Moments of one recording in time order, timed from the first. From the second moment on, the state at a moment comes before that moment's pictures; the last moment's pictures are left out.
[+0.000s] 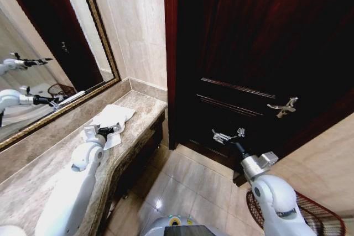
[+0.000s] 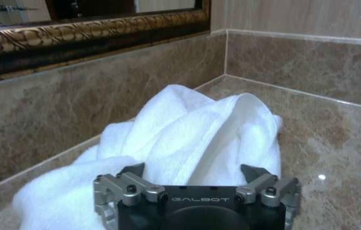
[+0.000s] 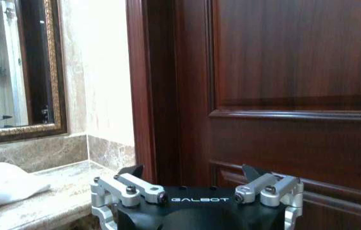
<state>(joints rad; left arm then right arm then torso) 1.07 -1.10 -0.58 -1.87 -0.57 0.65 -0.32 -1.53 1.36 0.74 2.30 0.33 -0.22 -0.25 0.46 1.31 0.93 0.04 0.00</state>
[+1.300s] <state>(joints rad) 1.12 -1.11 -0.63 -1.91 -0.48 0.27 -0.25 -1.53 1.37 0.74 2.29 0.33 -0.20 -0.25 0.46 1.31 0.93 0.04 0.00</state>
